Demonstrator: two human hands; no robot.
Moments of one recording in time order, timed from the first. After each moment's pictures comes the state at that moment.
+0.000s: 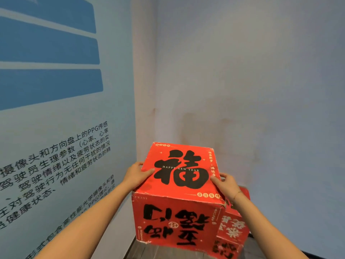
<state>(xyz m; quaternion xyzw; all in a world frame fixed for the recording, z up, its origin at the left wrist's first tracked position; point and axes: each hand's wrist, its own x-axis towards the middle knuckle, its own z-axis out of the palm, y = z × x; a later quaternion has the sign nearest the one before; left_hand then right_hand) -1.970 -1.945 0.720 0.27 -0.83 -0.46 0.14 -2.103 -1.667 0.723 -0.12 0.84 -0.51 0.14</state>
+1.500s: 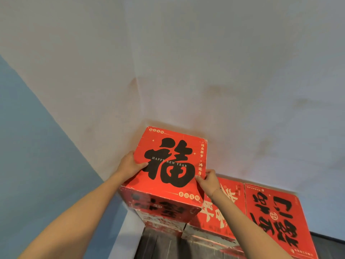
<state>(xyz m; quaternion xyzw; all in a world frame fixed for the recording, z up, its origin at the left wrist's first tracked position) -2.414 -2.267 0.539 0.30 -0.87 -0.39 0.03 -2.504 -1.989 0.517 0.02 0.85 -0.46 0.25</state>
